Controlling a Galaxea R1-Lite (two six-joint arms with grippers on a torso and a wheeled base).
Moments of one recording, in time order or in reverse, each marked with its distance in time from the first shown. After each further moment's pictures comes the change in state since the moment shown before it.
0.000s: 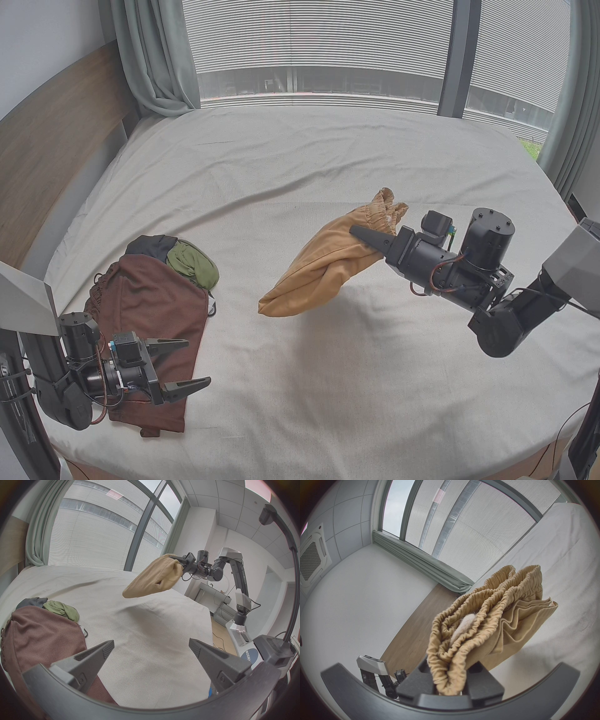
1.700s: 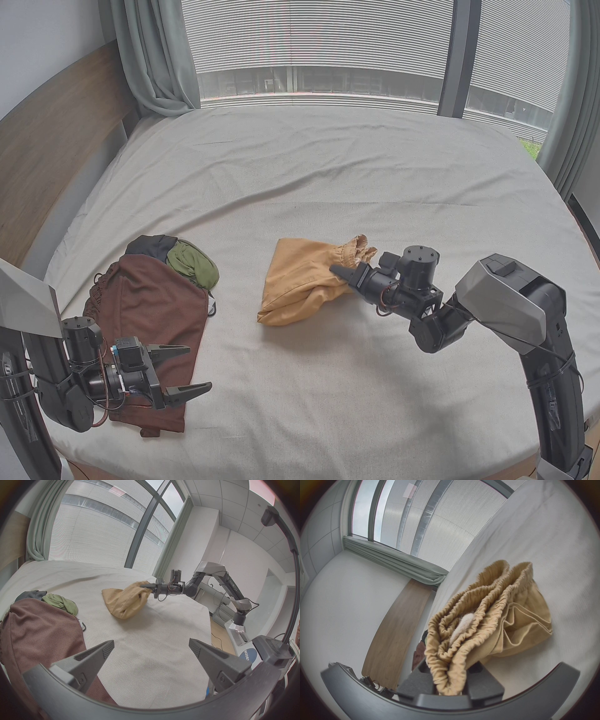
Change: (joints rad) left arm -0.001 0.026 0.013 0.000 0.000 0.000; right arm -0.067 0.510 -0.397 0.066 -0.007 0.091
